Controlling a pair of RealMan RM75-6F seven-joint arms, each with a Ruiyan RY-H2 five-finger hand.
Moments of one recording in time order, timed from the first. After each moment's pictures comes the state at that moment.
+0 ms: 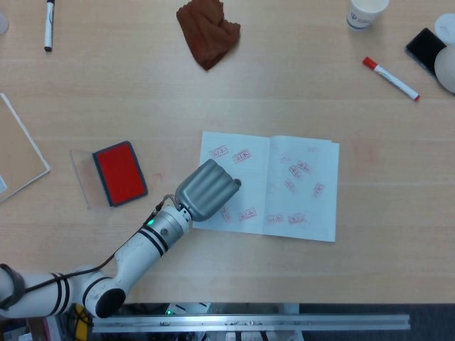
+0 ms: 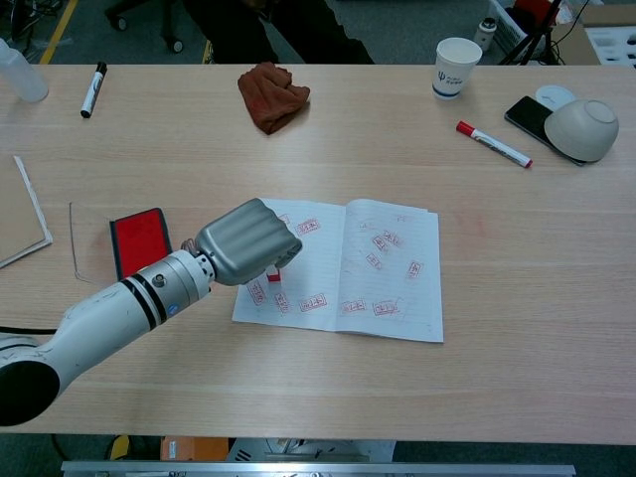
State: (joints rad) left arm -0.69 -1.78 -0.01 -1.43 1.32 0.91 0.83; right arm 0.05 -0.97 0.01 -1.56 -1.53 1.44 0.19
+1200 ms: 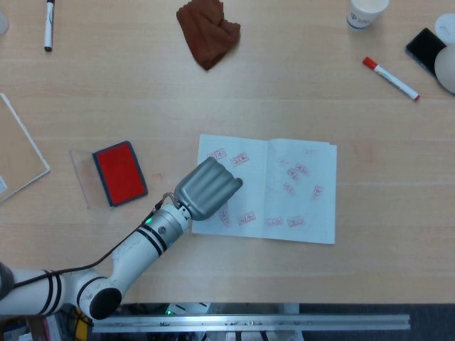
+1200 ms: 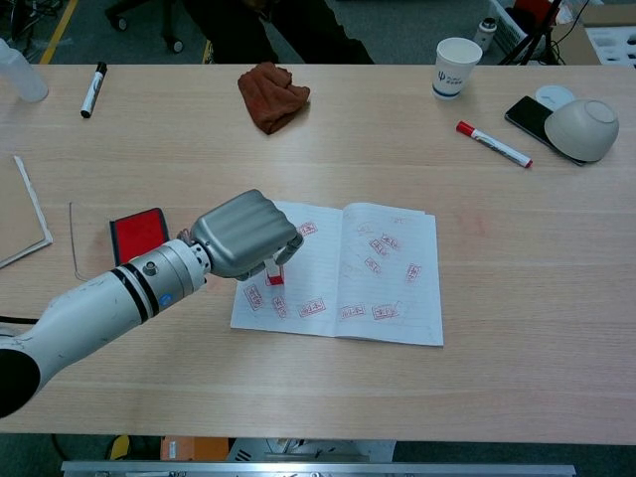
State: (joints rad) left arm -0.74 -1.70 -0.02 -1.58 1.24 0.94 0.85; right arm 0.04 -0.97 0.01 -1.55 -1.53 1.46 0.20
